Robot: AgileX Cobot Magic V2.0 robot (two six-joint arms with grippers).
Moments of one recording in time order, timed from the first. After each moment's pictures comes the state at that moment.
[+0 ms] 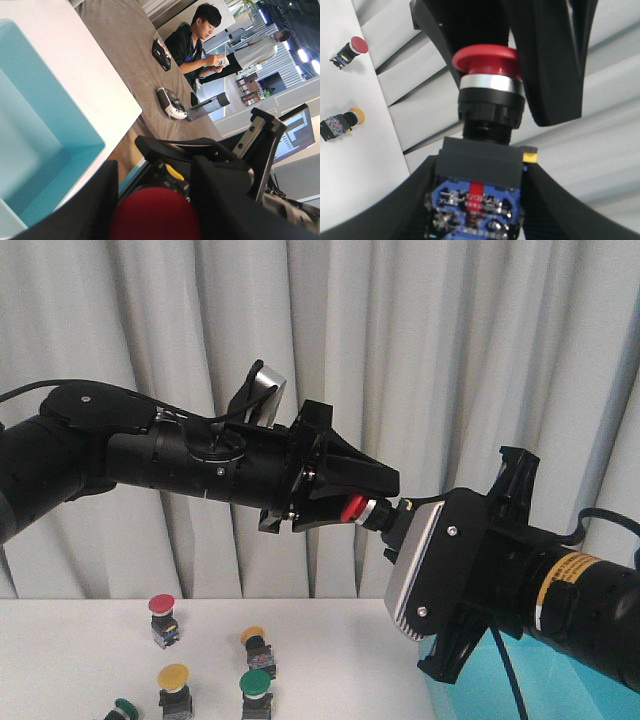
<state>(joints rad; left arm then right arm) -0.36 1.92 -1.94 -1.26 1.16 0.36 0.51 1.27 -1.00 -0.55 0.03 -0.45</state>
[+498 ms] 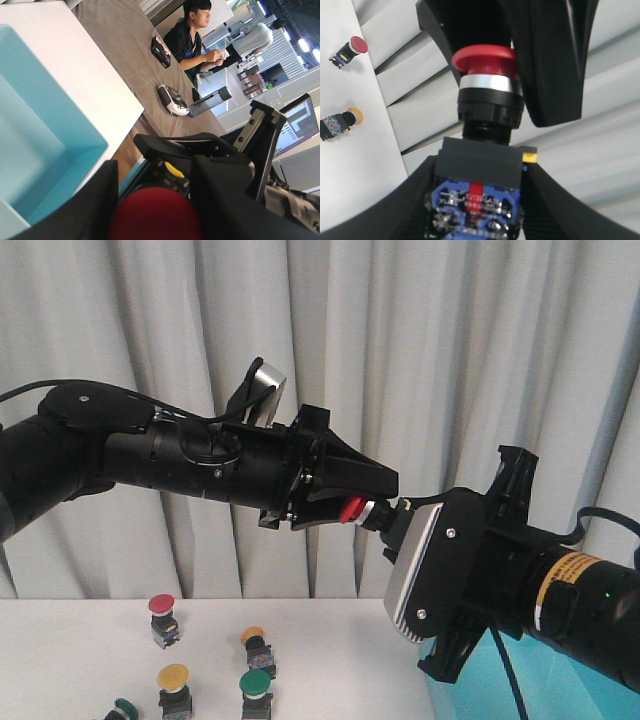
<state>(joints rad) -0.36 1.92 -1.94 -1.26 1.17 0.42 0.51 1.27 -1.00 -0.56 0.03 -0.46</state>
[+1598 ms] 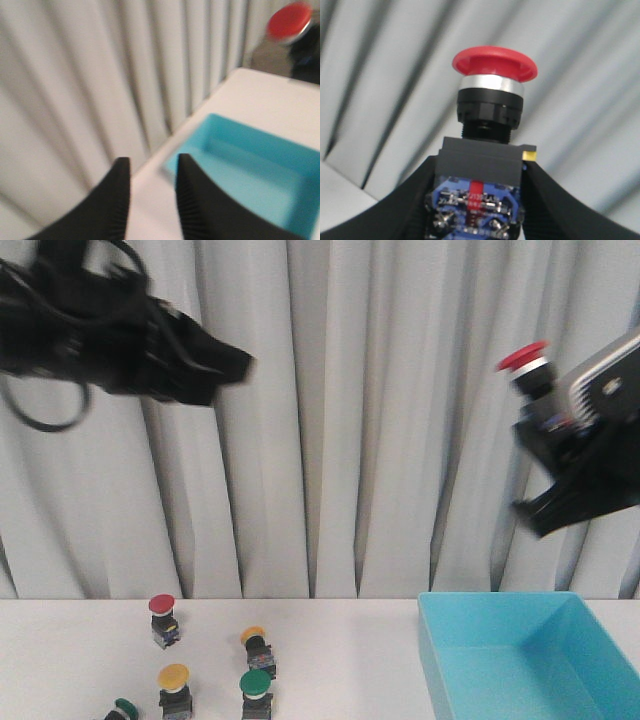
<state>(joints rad) -0.36 1.53 -1.95 -0.46 0.90 0.61 0.28 1.15 -1.15 -0.52 0.17 0.02</state>
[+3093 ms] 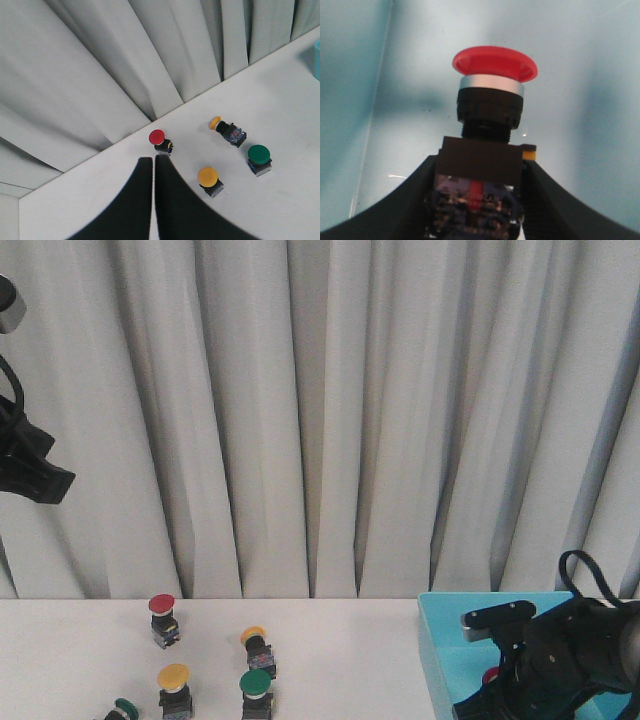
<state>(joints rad) -0.36 1.31 -1.67 0.22 1.03 0.19 0.18 1.92 -1.19 -0.31 0.56 0.26</state>
